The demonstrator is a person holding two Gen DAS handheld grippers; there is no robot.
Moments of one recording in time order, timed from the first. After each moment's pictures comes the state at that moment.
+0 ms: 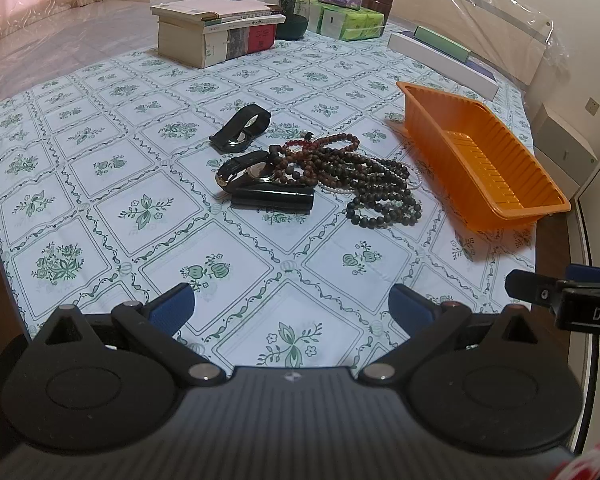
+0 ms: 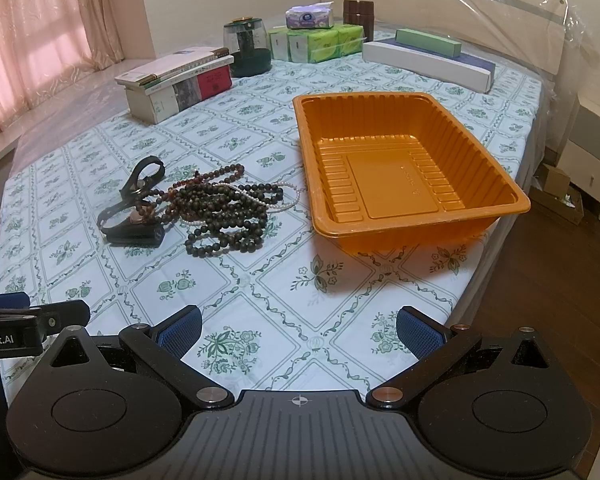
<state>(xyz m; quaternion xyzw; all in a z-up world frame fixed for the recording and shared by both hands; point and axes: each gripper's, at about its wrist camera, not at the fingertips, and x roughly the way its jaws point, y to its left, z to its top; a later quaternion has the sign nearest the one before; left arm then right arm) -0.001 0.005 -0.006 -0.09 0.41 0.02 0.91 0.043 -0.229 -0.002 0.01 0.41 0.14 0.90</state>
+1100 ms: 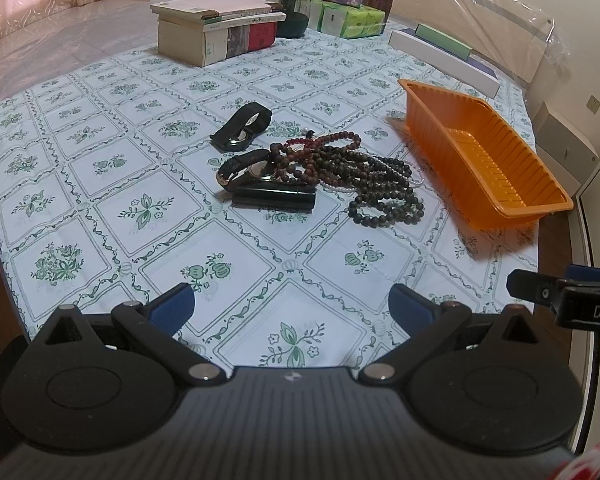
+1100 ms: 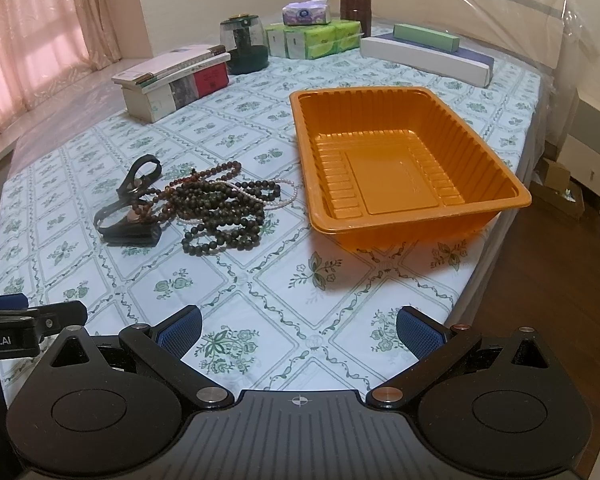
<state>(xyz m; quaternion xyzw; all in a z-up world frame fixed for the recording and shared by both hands) -0.001 0.007 -0.009 -0.09 0.41 0.02 0.91 0.046 -0.232 -0.006 0.02 0.41 0.14 0.90</state>
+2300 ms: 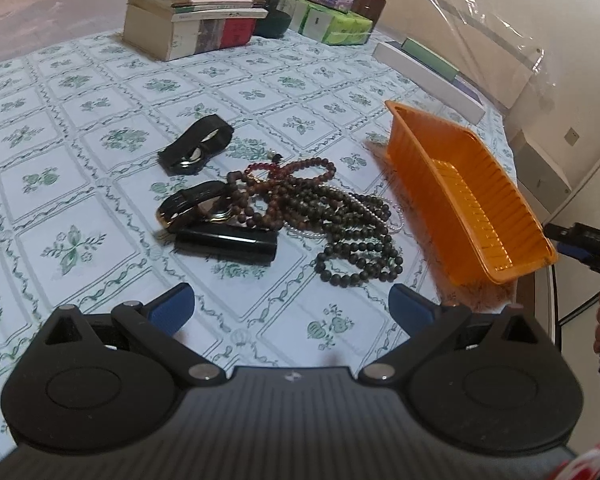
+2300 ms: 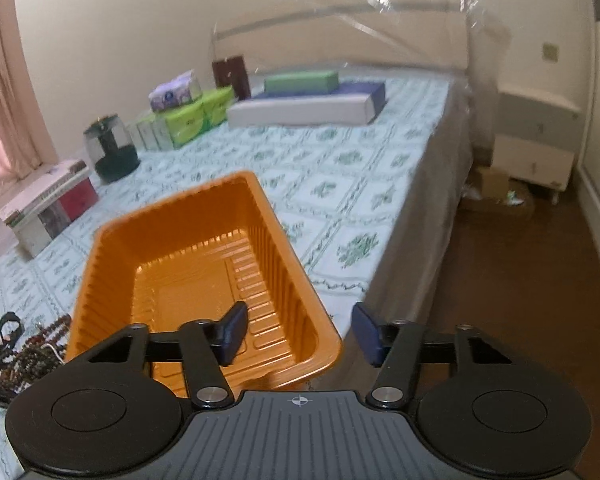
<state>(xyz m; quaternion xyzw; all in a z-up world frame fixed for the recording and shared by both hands) 0.071 0.011 -0.023 -0.15 0.41 -0.03 0.90 0.181 -0.399 -0.017 0.11 0.34 0.05 0.93</state>
